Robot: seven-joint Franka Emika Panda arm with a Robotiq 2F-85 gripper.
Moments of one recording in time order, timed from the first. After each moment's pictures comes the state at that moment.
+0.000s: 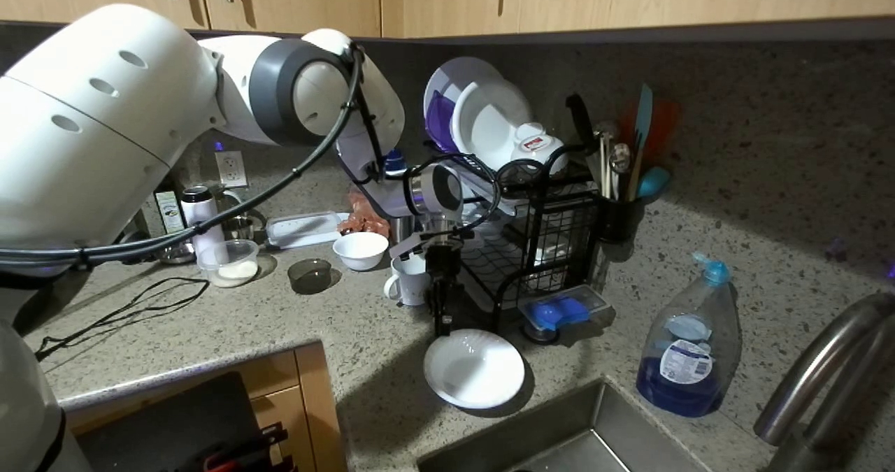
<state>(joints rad) 0.34 0.84 -0.01 -1.51 -0.39 1.66 0.67</state>
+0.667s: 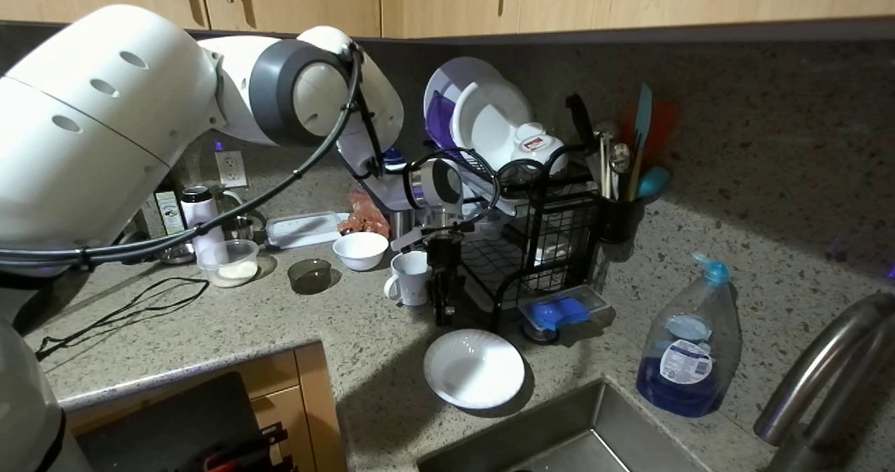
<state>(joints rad) 0.35 0.84 -0.01 -1.47 -0.37 1.68 0.67</state>
